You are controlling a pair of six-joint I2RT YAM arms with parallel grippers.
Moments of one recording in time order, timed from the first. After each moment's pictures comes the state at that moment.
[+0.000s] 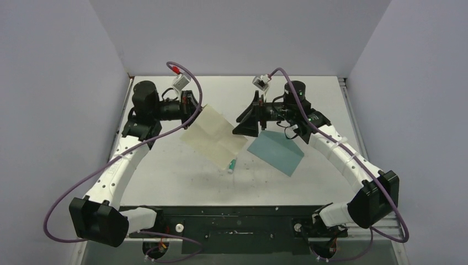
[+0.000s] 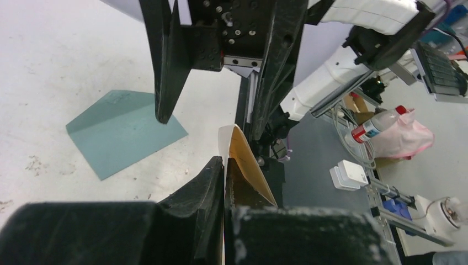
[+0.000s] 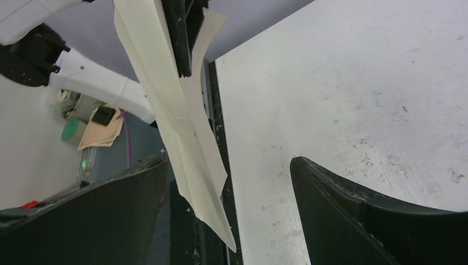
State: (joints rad) left arm -0.25 1.24 1.16 0.00 1.20 -0.47; right arm 0.49 1.38 1.25 -0.12 -0.97 0.32
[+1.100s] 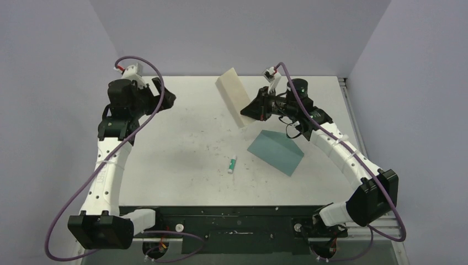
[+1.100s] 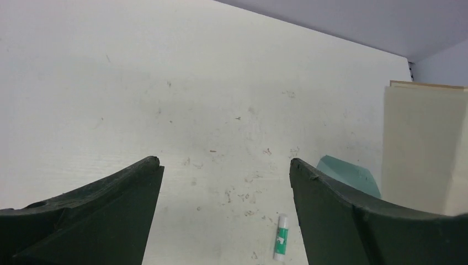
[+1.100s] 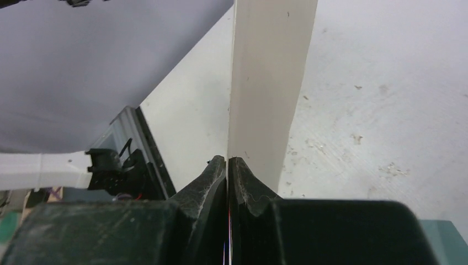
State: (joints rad) left arm -0.03 1.17 1.28 -0.47 0.24 -0.37; right arm 0.46 1.40 1.27 -0.15 -0.73 0.36
